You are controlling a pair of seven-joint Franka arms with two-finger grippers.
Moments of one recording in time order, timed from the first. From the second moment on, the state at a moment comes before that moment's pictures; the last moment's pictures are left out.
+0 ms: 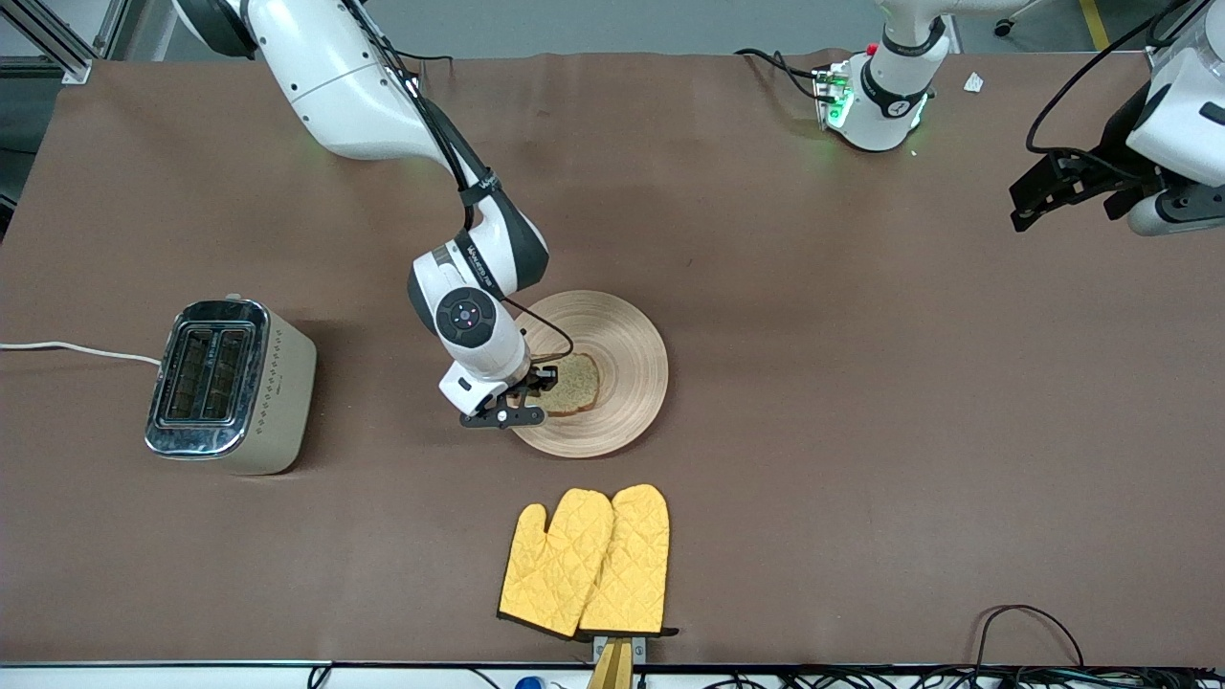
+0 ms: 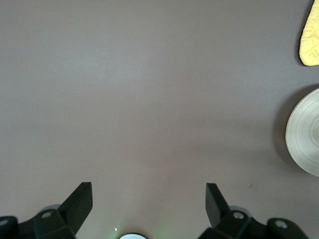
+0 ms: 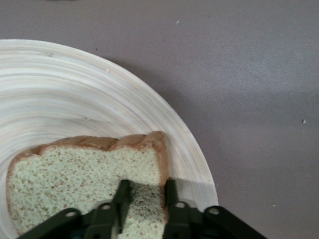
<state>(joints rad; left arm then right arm) -0.06 -0.01 -0.12 -1.46 0.04 1.44 -0.27 0.58 0.70 -0.03 -1.62 0.08 2.31 0.47</state>
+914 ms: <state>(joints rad) -0.06 -0.02 -0.11 -1.47 0.01 1.43 -0.27 0.58 0.56 -0.12 -1.55 0.06 2.07 0.52</state>
